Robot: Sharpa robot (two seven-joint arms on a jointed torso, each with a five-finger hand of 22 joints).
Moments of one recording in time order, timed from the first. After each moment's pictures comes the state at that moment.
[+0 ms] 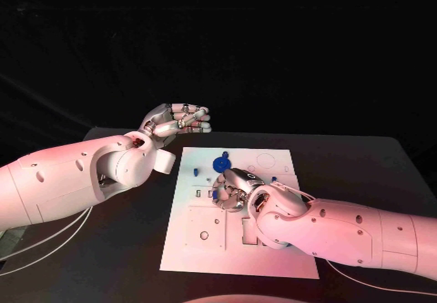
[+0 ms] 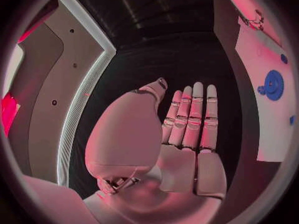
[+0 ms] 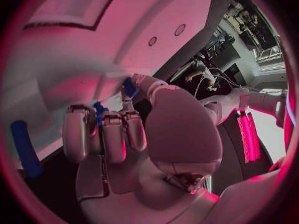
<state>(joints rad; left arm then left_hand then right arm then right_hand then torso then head) 1.26 -0.89 -0.05 1.54 -0.04 -0.21 0.42 1.47 -0.15 0.37 0.24 0.05 0.86 0.22 0.27 0.18 1.08 0.17 0.07 0.07 0.98 0.13 0.32 0.31 0.17 0.83 0.26 0.29 0.08 1.13 -0.51 -0.19 1.55 -1.38 -0.50 -0.40 1.31 -0.24 0.51 0.10 0.23 0.97 0.14 0.20 0.43 1.47 0.05 1.48 1.31 1.47 -0.02 1.56 1.31 0.06 1.43 0.09 1.39 1.31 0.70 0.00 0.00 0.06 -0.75</state>
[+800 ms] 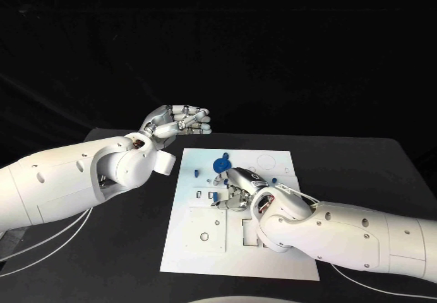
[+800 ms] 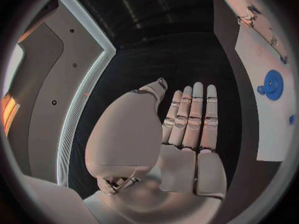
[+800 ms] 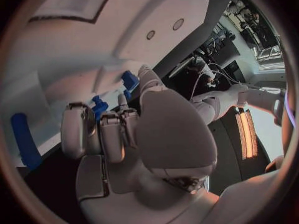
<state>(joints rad) 1.26 -0.89 -0.05 1.53 -0.04 -0.20 0.41 1.47 -0.15 0.37 0.24 0.05 0.86 0.22 0.27 0.18 1.08 0.17 0.07 0.07 0.98 0.13 0.31 0.31 0.17 0.84 0.26 0.29 0.08 1.13 -0.53 -0.19 1.58 -1.38 -0.56 -0.38 1.47 -0.20 0.00 0.28 0.24 0.81 0.18 0.14 0.39 1.46 0.09 1.44 1.31 1.47 0.02 1.56 1.31 0.06 1.42 0.13 1.37 1.31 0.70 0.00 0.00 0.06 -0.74</state>
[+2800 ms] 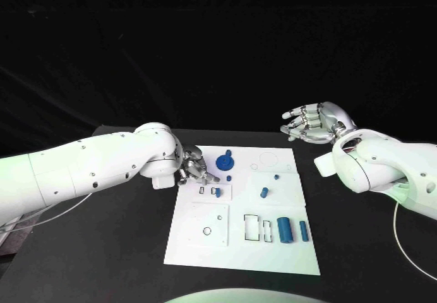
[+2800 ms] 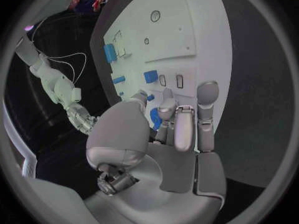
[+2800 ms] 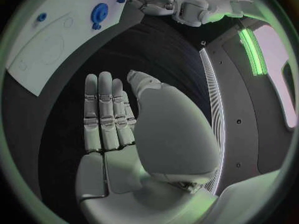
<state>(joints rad) 1.30 -0.71 -0.09 1.44 -0.91 0.22 -0.59 1.12 -0.02 0.09 0.29 0.05 0.76 0.08 0.82 0.49 1.25 0.00 1.22 0.99 1.47 -0.06 1.43 1.30 0.15 1.24 0.04 1.13 0.71 1.36 -0.87 -0.18 1.56 -0.50 -0.60 0.12 1.50 -0.28 0.40 0.27 0.24 0.88 0.18 0.24 0.36 1.04 0.11 0.43 0.36 1.11 0.05 0.56 0.47 0.17 0.93 0.16 0.44 0.64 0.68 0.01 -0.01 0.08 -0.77</state>
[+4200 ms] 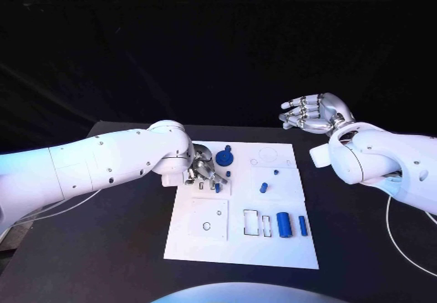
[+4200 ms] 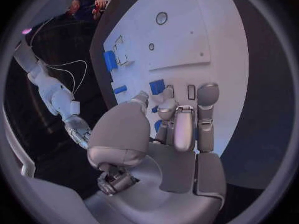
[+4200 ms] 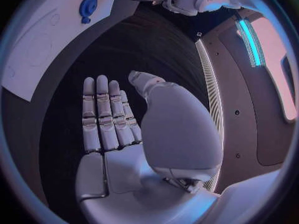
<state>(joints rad) 1.31 -0.64 -0.11 1.40 -0.91 0.27 -0.60 1.13 -0.01 0.09 0.29 0.05 0.76 0.08 0.82 0.50 1.25 0.00 1.23 0.99 1.47 -0.06 1.43 1.30 0.15 1.24 0.04 1.14 0.74 1.36 -0.84 -0.18 1.53 -0.40 -0.62 0.20 1.40 -0.28 0.49 0.17 0.23 0.90 0.20 0.20 0.33 1.08 0.14 0.30 0.10 1.11 0.09 0.30 0.36 0.17 0.93 0.20 0.28 0.47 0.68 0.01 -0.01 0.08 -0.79</state>
